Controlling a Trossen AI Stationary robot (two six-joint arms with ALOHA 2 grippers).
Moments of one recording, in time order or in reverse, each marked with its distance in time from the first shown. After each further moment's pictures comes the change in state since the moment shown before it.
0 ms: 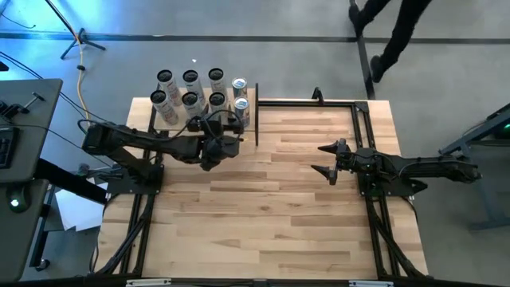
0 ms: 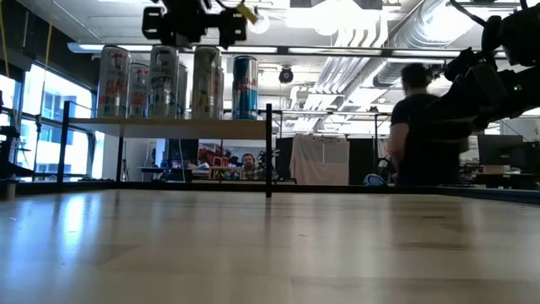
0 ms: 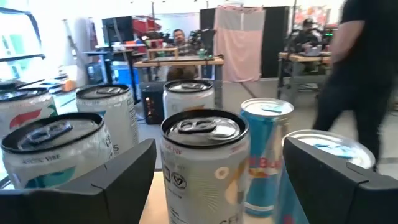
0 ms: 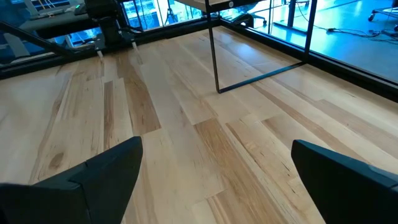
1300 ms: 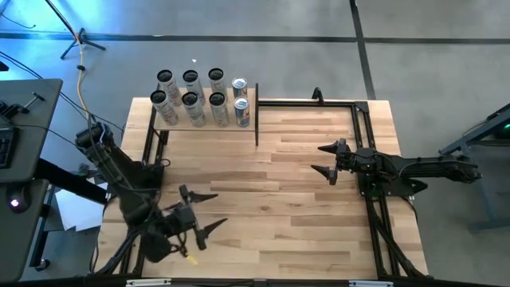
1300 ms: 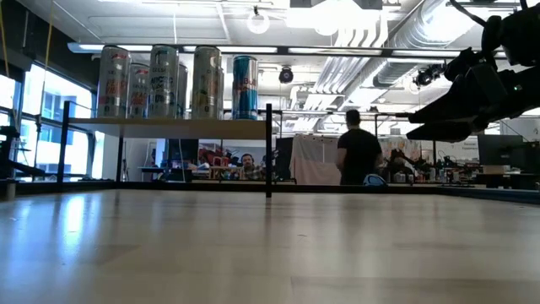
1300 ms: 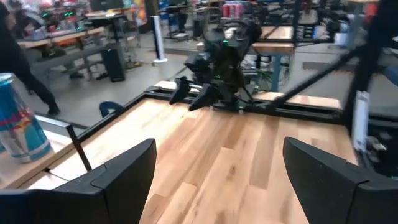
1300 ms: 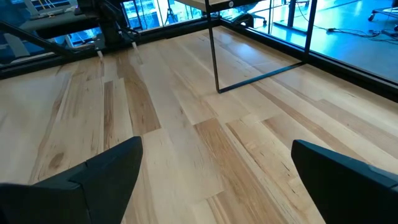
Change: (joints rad) left arm -0.871 -0.074 0.000 -0.038 0.280 0.109; right arm 0.000 0.000 0.000 0.000 0.000 0.000
